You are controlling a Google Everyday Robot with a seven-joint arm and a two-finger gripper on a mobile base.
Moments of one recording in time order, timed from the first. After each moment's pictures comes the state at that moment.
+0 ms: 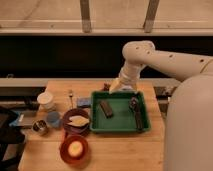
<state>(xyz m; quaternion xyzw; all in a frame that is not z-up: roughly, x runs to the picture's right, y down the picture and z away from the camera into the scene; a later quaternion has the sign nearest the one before) 0.110 0.013 0.758 -0.29 0.17 0.66 0.67</state>
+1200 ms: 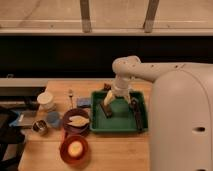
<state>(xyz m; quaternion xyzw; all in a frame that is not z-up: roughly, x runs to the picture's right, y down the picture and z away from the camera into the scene) 0.082 0.076 0.816 -0.32 0.20 0.62 0.68</state>
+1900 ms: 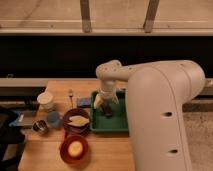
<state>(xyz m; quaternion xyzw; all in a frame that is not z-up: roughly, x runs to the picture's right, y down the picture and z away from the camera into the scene) 0.017 0.091 0.859 -0.31 0.20 0.58 0.73</state>
